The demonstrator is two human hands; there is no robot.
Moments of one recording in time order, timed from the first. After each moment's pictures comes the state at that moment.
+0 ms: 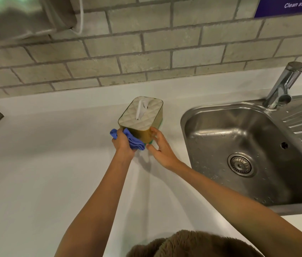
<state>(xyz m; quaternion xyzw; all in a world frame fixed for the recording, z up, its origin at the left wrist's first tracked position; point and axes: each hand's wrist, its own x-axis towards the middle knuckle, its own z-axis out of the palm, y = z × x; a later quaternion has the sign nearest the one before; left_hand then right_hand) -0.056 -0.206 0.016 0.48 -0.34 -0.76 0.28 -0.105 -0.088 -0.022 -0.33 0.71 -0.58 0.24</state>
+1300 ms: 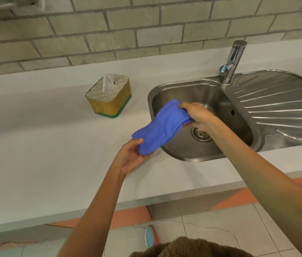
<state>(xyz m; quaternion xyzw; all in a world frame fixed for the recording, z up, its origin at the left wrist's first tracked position) 0.022 -0.054 -0.009 0.18 -0.37 -0.91 0.01 -0.150 0.089 0.070 -0.08 0.73 -0.59 0.32</state>
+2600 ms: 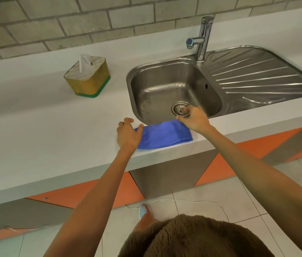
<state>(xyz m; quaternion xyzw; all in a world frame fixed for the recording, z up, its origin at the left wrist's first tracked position) 0.032 0.061 -0.025 0.37 -0.86 -0.32 0.11 -0.095 0.235 -0.007 -0.15 0.94 -0.29 0.12</state>
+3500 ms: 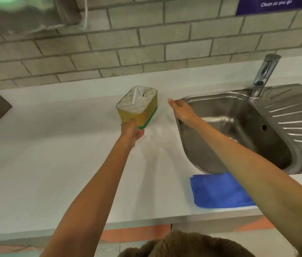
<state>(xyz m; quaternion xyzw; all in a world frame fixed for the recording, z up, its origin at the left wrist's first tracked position) -0.018 -0.155 0.041 0.44 -0.50 -0.73 0.16 -0.149 -0.026 0.059 -0.23 0.84 -0.45 0.21</state>
